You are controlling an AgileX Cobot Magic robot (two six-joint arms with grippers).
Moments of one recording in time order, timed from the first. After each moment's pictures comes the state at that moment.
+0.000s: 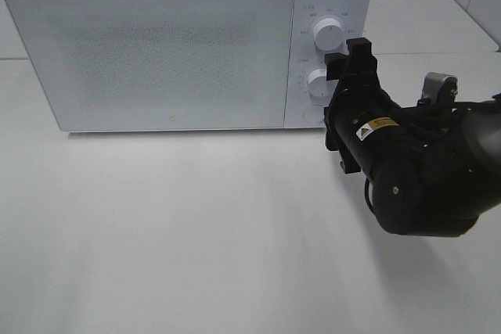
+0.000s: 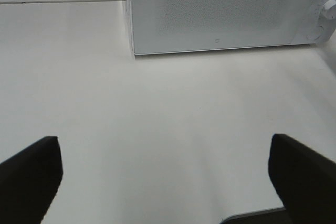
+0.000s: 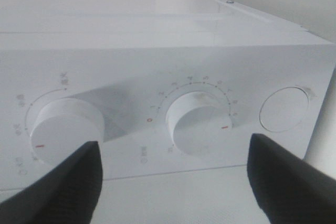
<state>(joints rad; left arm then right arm) -0.03 0.00 -0.52 -0.18 1.08 0.10 0.65 1.95 -0.62 0.56 -1.20 1.31</state>
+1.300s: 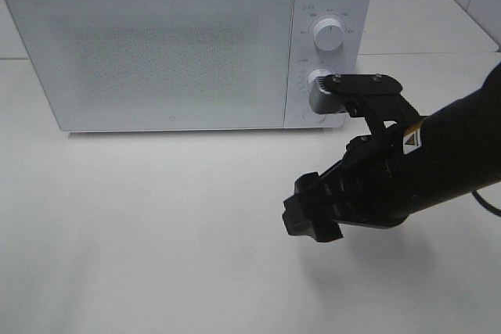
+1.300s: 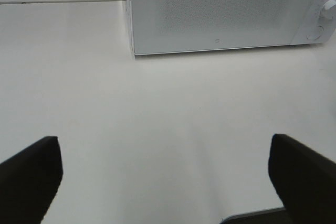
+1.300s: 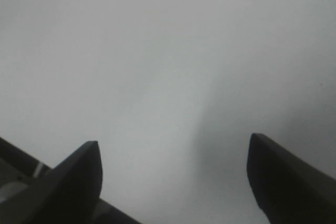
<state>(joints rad) -0.03 0.00 -0.52 -0.18 1.08 0.10 0.65 1.43 -0.65 0.28 0.30 0.00</state>
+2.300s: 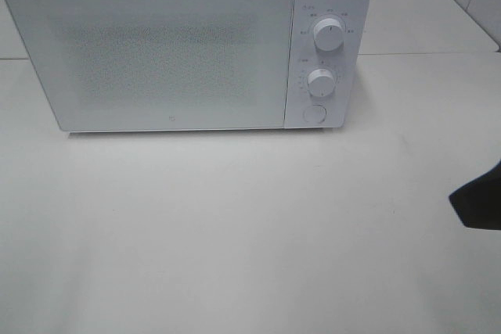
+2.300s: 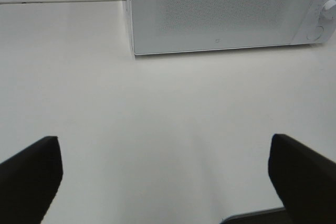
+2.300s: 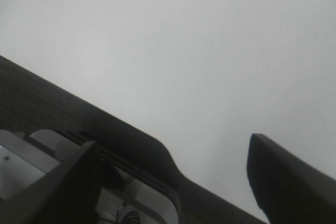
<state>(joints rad) -0.03 0.00 -0.52 -0.18 1.08 0.10 0.65 0.82 -0.79 -0.03 1.00 0.18</state>
